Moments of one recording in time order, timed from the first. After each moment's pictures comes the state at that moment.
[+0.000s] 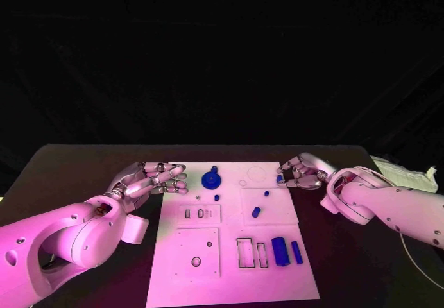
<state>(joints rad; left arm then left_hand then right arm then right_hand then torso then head) 1.22 -0.89 -0.04 1.69 -0.10 -0.30 0.30 1.38 0.01 0.07 0.05 0.05 1.00 0.20 0.09 0.07 1.11 0.14 0.08 0.07 1.15 0.10 0.15 0.25 0.17 1.02 0.20 0.34 0.14 1.04 -1.07 0.12 1.42 -1.15 -0.37 0.11 1.50 -0.06 0.04 0.15 0.23 0.99 0.14 0.07 0.07 1.37 0.06 1.05 1.17 1.46 -0.01 1.47 1.31 0.06 1.41 0.09 1.48 1.31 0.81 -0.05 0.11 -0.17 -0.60</state>
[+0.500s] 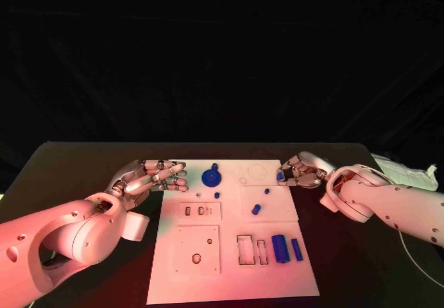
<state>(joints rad) 1.22 -0.89 -0.04 1.69 -0.10 -0.30 0.30 1.38 0.01 0.07 0.05 0.05 1.00 0.20 0.09 0.07 1.11 0.14 0.08 0.07 1.15 0.10 0.15 0.25 0.17 1.02 0.20 0.34 0.14 1.04 -1.07 0.12 1.41 -1.16 -0.36 0.11 1.50 -0.06 0.07 0.13 0.22 1.04 0.13 0.08 0.08 1.37 0.05 1.06 1.18 1.47 -0.02 1.48 1.31 0.06 1.42 0.09 1.48 1.31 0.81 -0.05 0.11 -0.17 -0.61</state>
